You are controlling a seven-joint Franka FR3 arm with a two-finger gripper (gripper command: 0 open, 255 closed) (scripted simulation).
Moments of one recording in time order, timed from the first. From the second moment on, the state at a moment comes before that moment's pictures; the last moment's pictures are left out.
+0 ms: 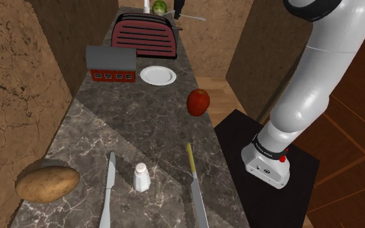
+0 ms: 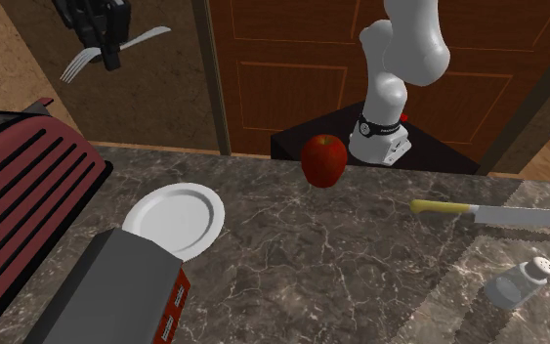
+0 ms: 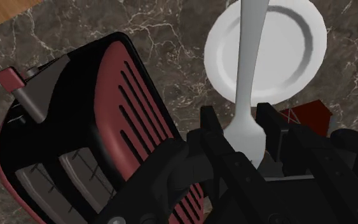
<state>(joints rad) -0.19 0.22 0.13 -1.40 -0.04 1.77 -0.60</state>
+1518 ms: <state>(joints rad) -0.32 0.41 0.07 -1.29 -0.01 1.85 -0.79</state>
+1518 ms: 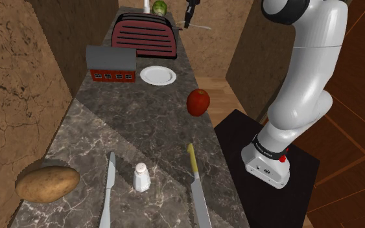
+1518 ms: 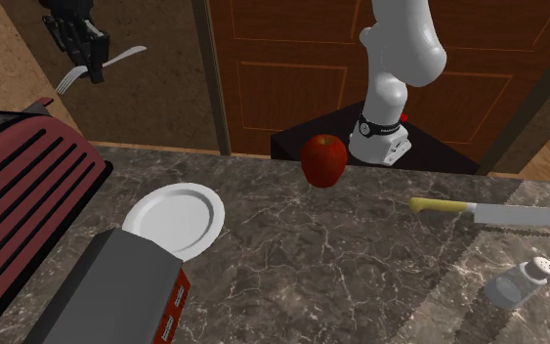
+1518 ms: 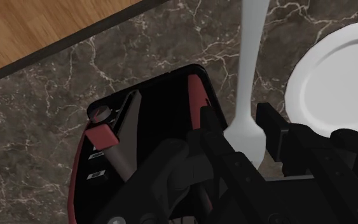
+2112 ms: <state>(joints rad) -0.32 0.41 0.07 -1.41 -0.01 1.97 -0.79</state>
